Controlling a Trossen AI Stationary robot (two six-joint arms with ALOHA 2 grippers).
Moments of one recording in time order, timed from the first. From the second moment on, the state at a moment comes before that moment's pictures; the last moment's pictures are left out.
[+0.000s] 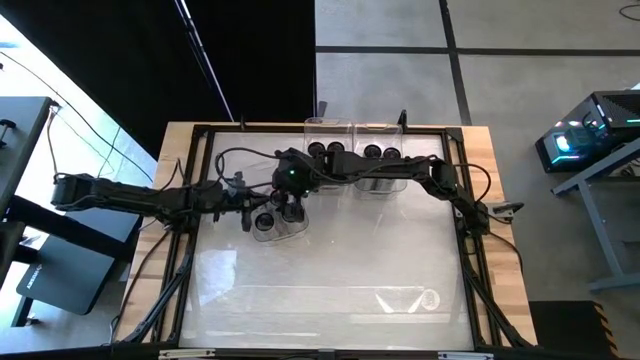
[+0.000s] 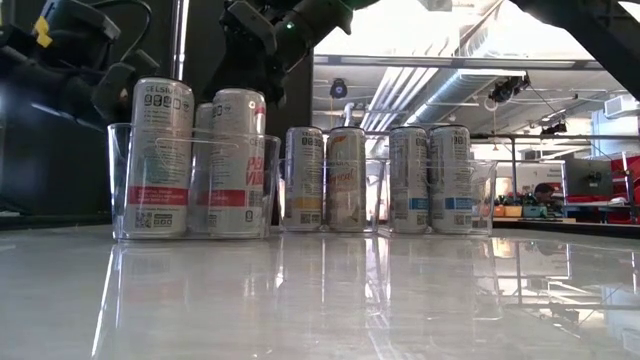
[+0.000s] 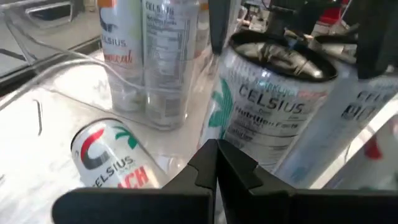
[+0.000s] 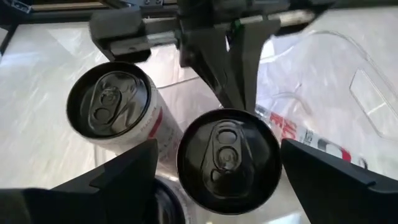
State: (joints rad) left arm 0.08 0.77 0.09 0.36 -0.17 -0.18; right arm -0.10 2.22 2.07 -0.64 -0.17 -0.06
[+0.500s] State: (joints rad) left arm 0.08 0.77 0.12 0.19 -0.03 -0.24; right arm -0.13 2.18 2.07 -0.69 -0.28 0.00
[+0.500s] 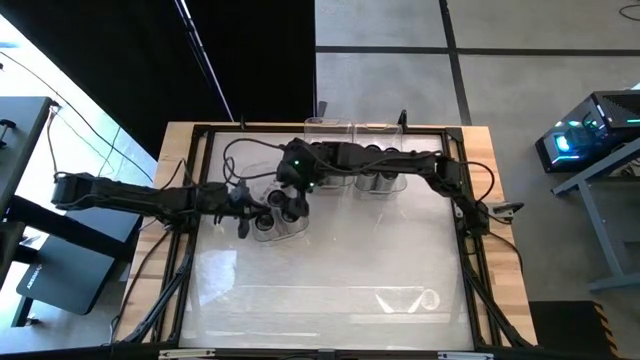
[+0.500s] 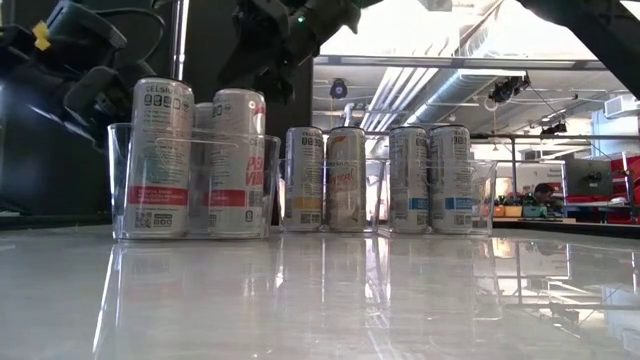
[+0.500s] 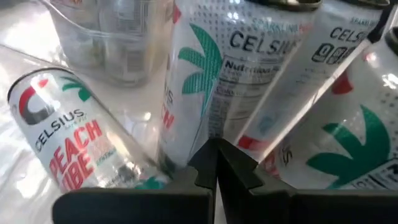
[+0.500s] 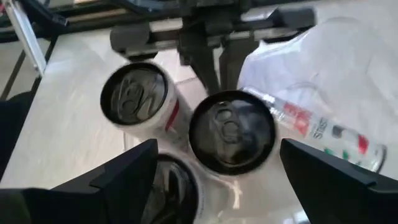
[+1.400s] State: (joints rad) left arm 0.08 0.84 0.20 0.21 -0.05 -0.25; right arm -0.13 2.13 2.10 -0.70 -0.09 0.03
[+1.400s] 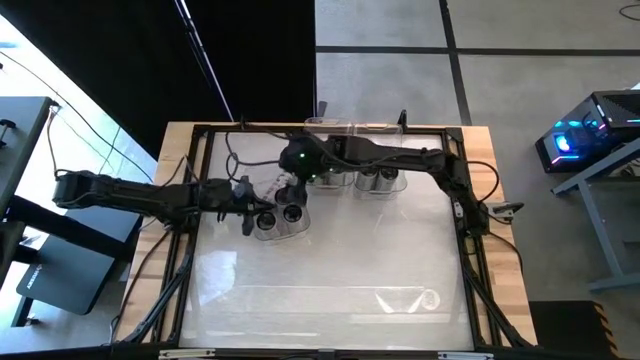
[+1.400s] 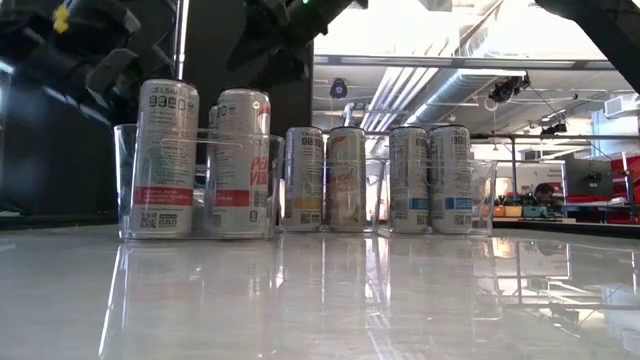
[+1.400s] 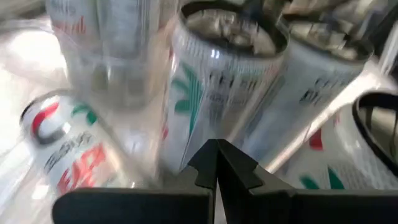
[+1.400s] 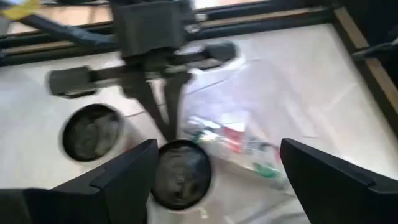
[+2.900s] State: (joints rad) left arm 0.28 1.51 0.85 -0.67 -0.08 -0.57; right arm -0.09 1.32 0.81 -0.03 0.14 0.01
